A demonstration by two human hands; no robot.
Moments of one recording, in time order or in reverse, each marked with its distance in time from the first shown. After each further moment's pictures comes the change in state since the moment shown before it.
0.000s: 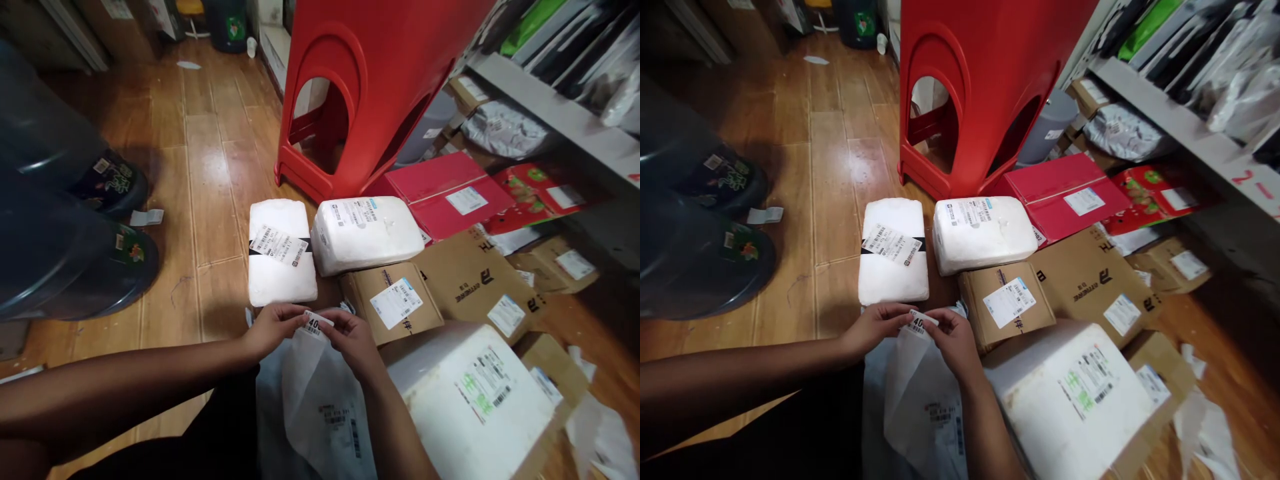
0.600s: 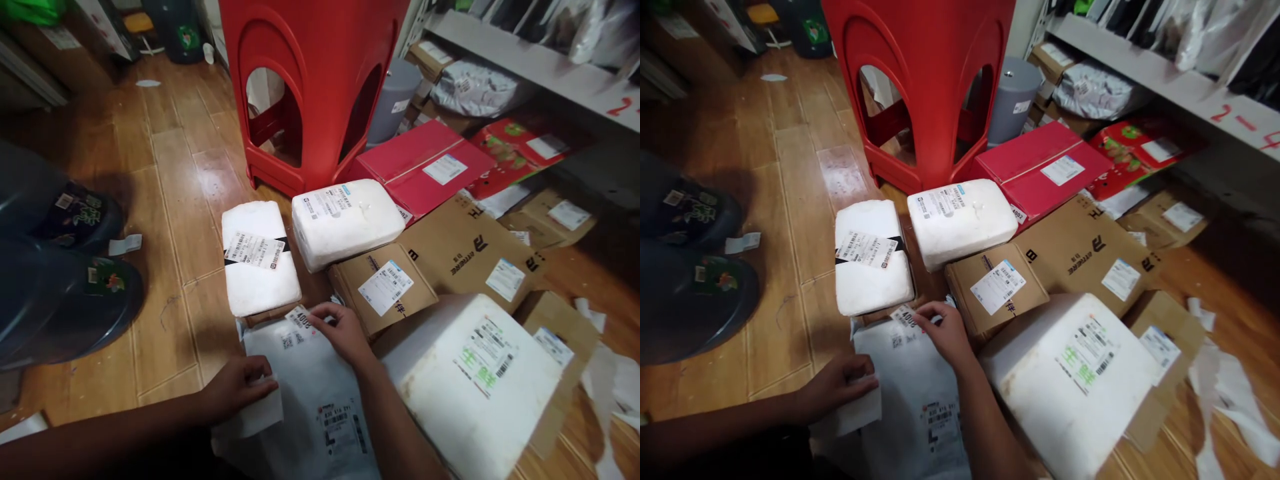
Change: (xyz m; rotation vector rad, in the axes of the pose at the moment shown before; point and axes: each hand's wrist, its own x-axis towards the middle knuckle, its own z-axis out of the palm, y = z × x) left_hand -0.044 -0.041 -0.028 0.697 -0.241 -0.097; right_hand 0.014 0.020 -0.008 -0.187 0.083 -0.163
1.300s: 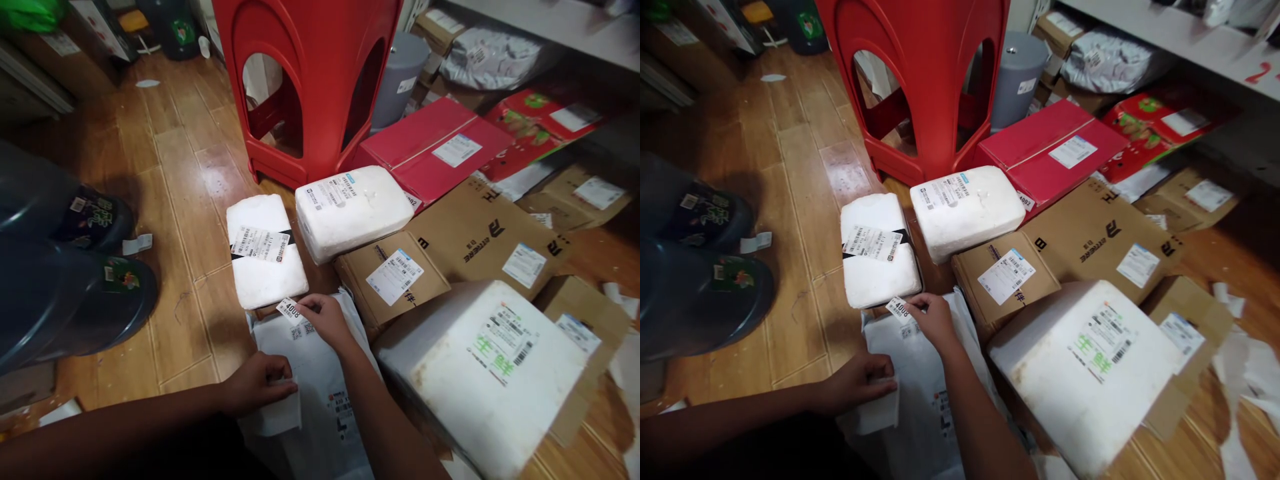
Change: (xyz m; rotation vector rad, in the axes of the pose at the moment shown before) left_hand 0.002 0.003 0.009 0.029 -0.123 0.019; right_hand 0.017 0.020 0.037 0.076 0.004 -0.011
